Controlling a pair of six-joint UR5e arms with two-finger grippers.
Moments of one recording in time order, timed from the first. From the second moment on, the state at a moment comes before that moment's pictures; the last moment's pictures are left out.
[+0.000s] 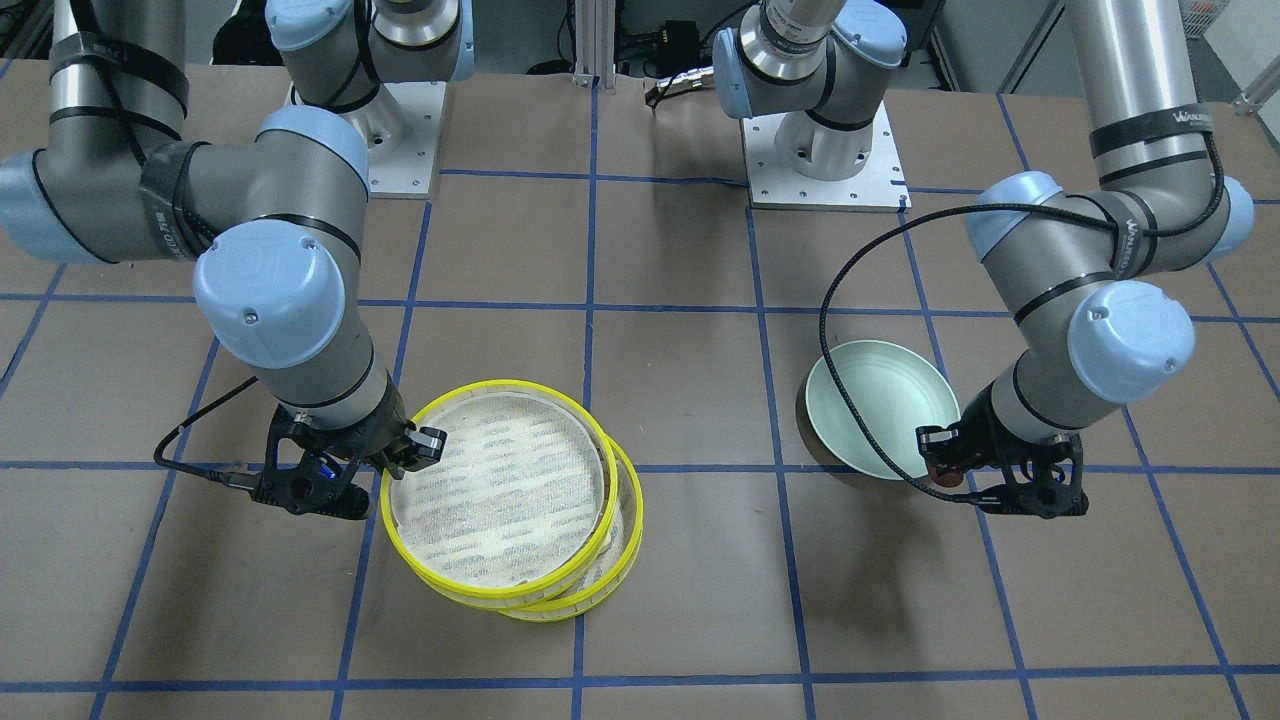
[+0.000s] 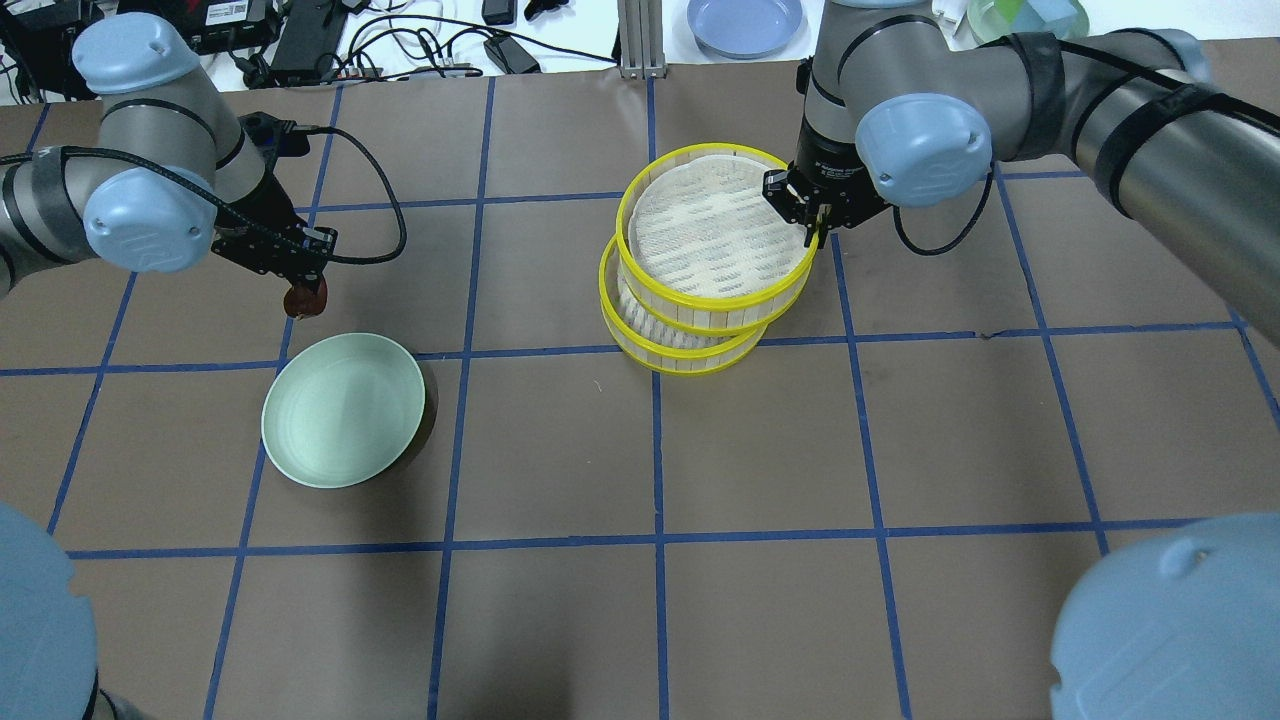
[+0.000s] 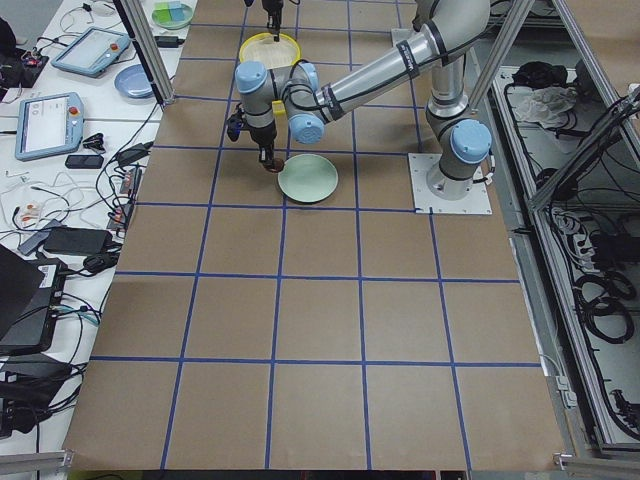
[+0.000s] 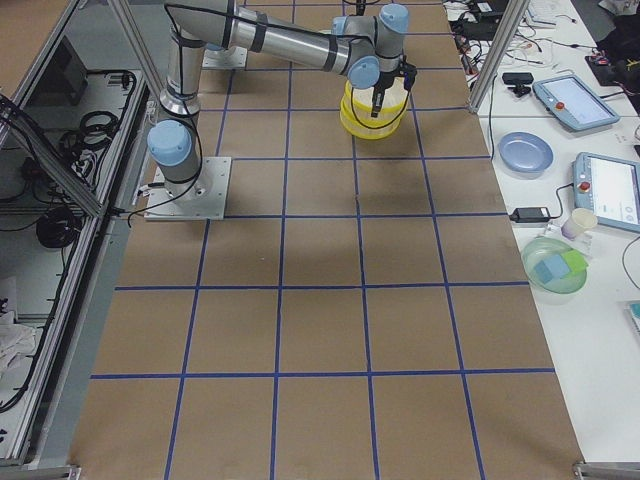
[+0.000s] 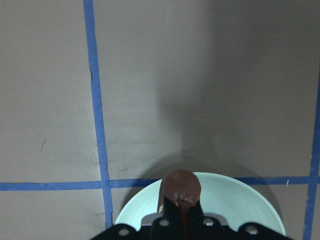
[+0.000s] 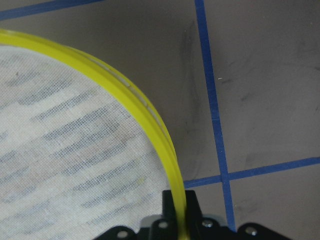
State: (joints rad) left arm -1.34 -1.89 -1.69 -1.14 1.62 0.25; right arm 1.66 -1.18 1.54 -1.91 -1.58 0.27
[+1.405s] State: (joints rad) left arm -1.34 -1.79 -1.63 -1.17 1.59 0.15; right arm 1.68 -1.14 1.55 -1.96 -1.53 0.32
